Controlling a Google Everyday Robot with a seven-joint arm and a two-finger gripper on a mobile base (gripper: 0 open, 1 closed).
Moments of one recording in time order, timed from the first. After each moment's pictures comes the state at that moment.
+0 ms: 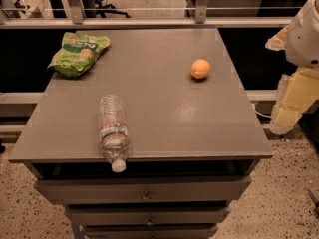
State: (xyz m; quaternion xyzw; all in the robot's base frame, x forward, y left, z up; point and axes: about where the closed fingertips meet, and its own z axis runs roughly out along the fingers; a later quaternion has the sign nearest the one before) arm 0.438 -0.217 0.976 -0.60 0.78 -0.03 0.16
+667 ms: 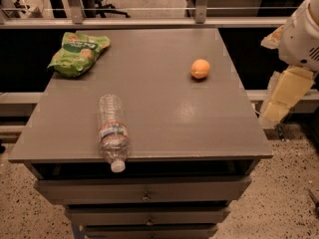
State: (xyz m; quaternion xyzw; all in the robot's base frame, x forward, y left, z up) arm 0.459 -0.214 0.968 -0.59 0.79 -0.02 0.19
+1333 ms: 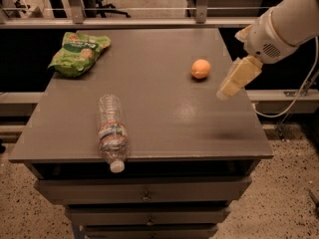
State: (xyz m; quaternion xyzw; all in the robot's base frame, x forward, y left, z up) arm 0.564 -0.184 0.937 -0.54 0.79 0.04 0.31
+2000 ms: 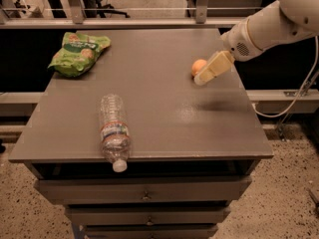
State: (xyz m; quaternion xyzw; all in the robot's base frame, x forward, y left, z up) arm 0.650 -0.163 0.905 -0.47 0.80 0.10 0.37
